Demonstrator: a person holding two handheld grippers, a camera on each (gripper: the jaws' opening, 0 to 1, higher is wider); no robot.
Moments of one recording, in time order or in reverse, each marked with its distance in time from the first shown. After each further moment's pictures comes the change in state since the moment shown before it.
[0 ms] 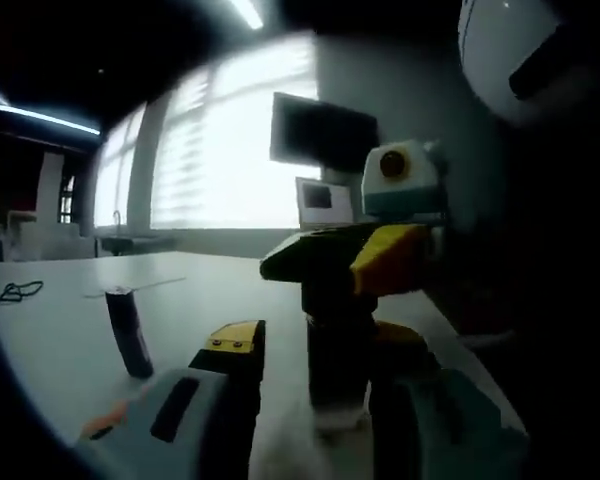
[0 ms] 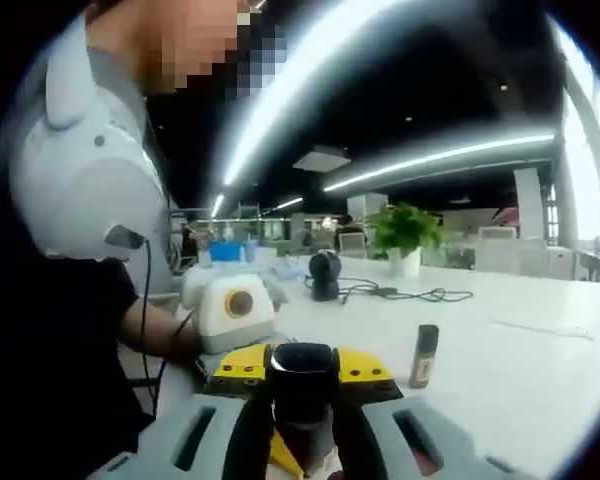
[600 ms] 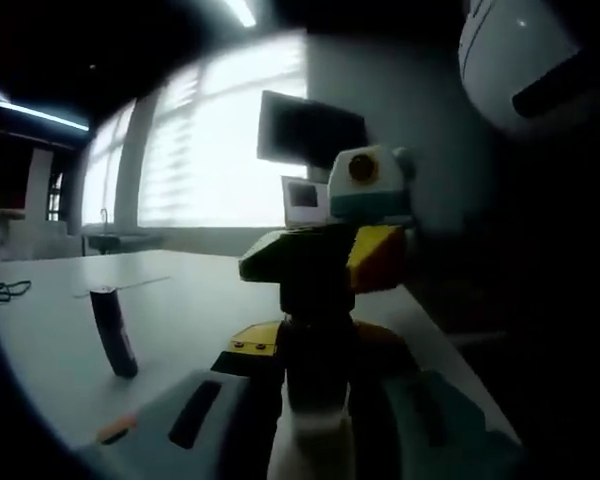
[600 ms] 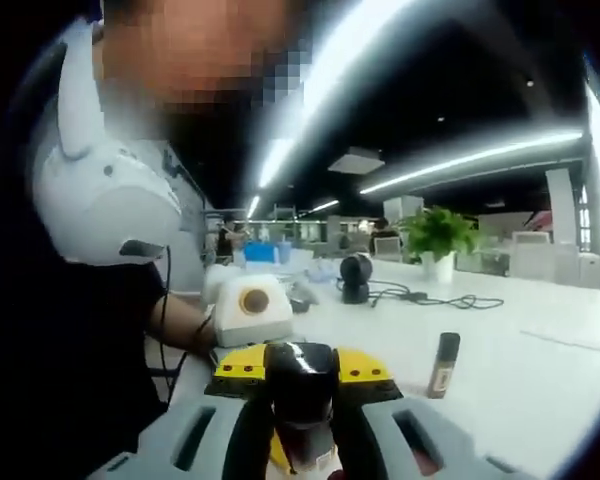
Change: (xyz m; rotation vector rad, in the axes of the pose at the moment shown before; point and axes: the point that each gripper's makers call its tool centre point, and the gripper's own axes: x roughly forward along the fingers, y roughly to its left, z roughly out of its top) left arm 0.000 -0.013 0.000 0.010 0.005 -0.057; right arm 0.000 0.012 0.001 -0.007 -0.024 0.235
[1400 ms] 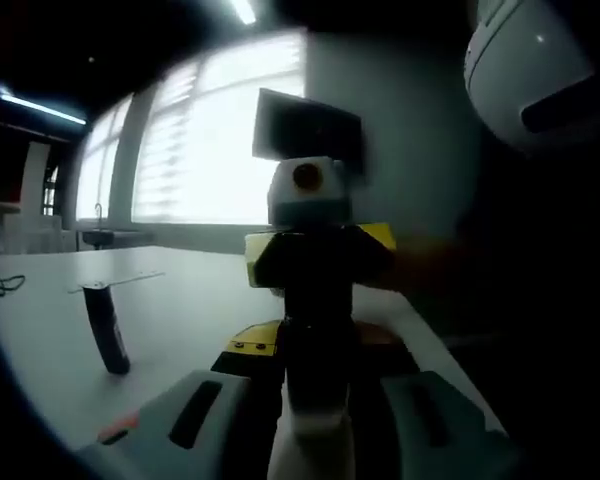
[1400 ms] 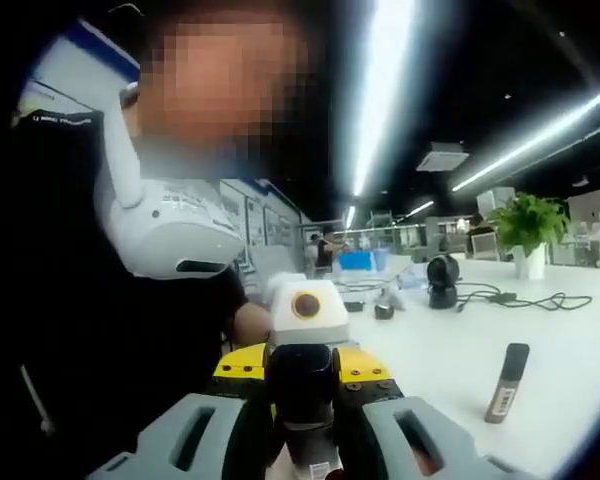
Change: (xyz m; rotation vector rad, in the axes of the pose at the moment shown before) left arm 0.000 -0.003 -0.001 -0.024 0.003 -0.020; right arm -0.035 -0.025 -0.003 0.065 -0.039 0.430
